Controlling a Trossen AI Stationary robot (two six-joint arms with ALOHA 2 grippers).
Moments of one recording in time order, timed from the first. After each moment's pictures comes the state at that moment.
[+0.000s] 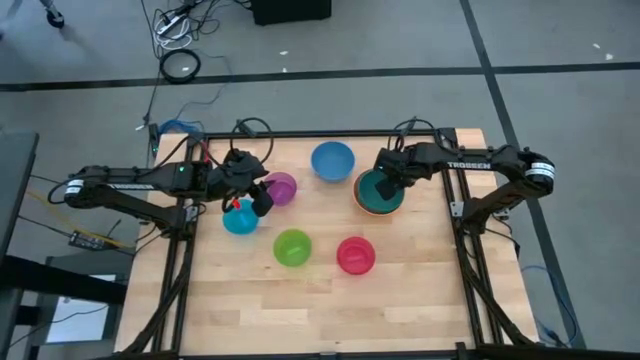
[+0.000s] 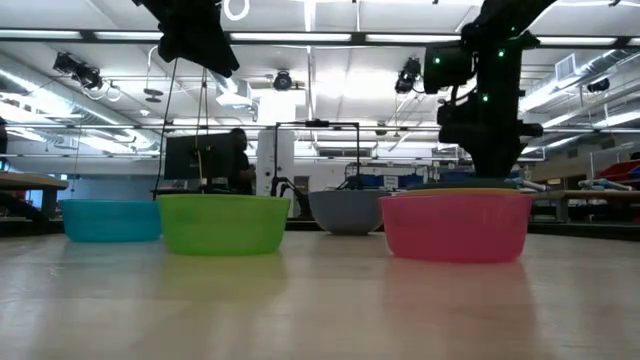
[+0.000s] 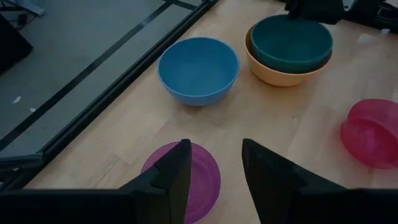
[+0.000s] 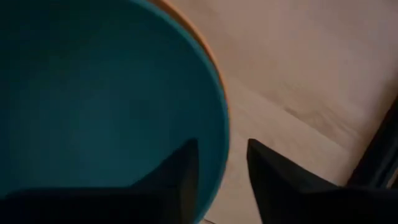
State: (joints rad) left arm 0.01 1.07 1.03 -0.68 -0.49 -0.37; right arm -0.36 1.41 0.95 -0.98 0.29 0.65
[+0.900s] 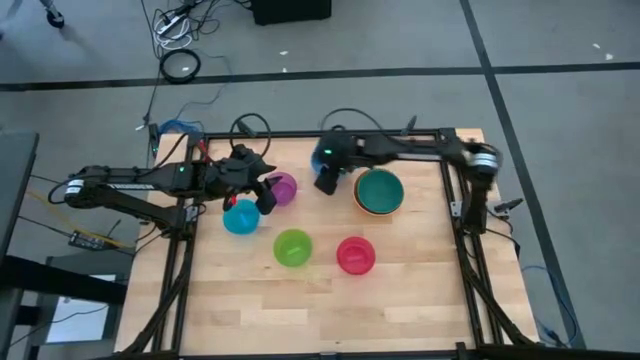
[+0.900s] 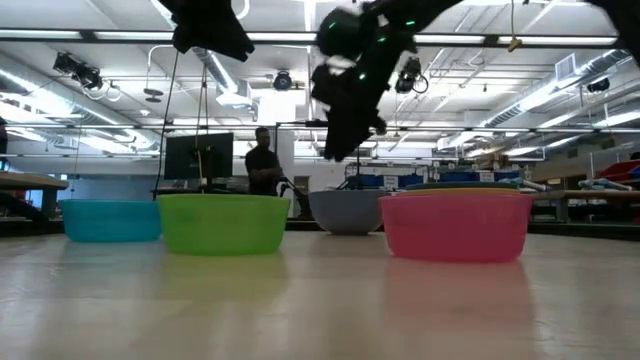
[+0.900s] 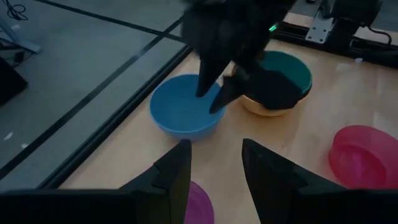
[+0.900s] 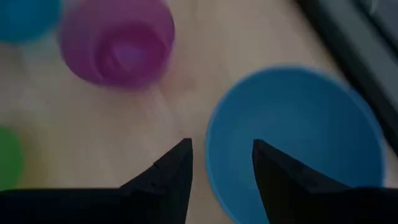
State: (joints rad) left arm 0.01 1.07 1.03 -0.53 -0.49 -0.26; right arm -0.28 1.92 1.61 -0.72 0.15 0.15
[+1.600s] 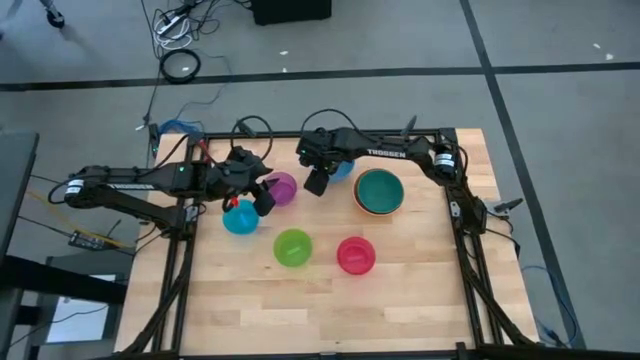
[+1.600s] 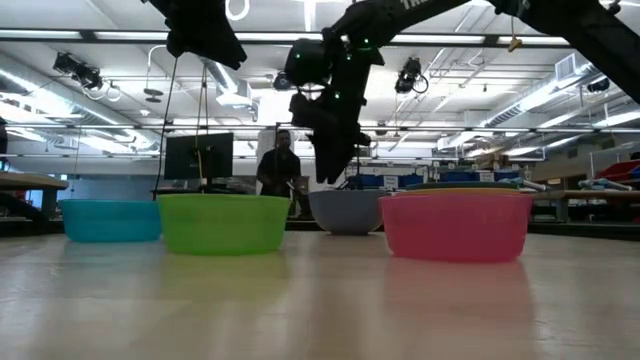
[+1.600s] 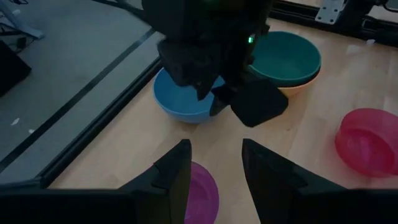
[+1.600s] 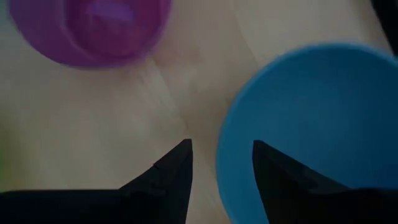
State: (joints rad) left arm 0.01 1.07 1.03 -0.60 -0.49 -0.30; right arm -0.29 2.17 1.94 -1.01 0.10 0.16
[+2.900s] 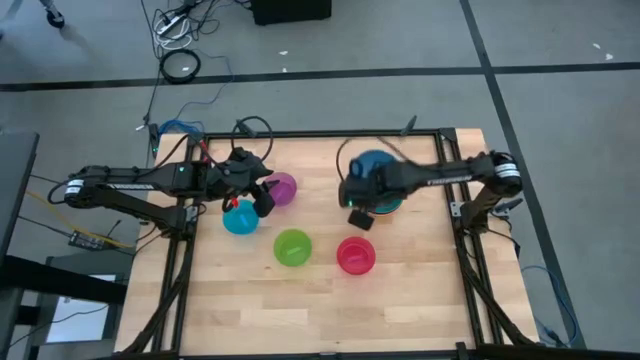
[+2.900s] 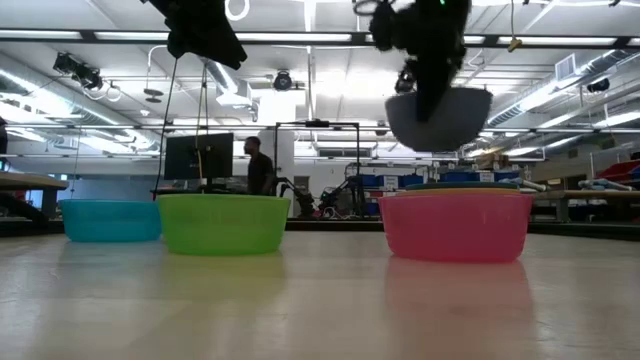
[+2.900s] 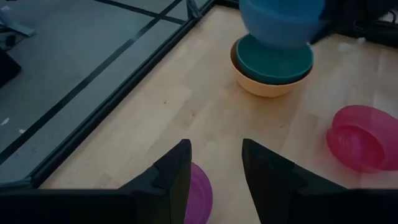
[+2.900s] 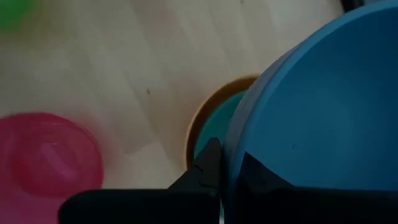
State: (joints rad) left arm 0.01 1.07 1.03 -0.61 -0.46 -0.30; right arm 0.06 1.70 1.52 -1.23 0.38 0.46
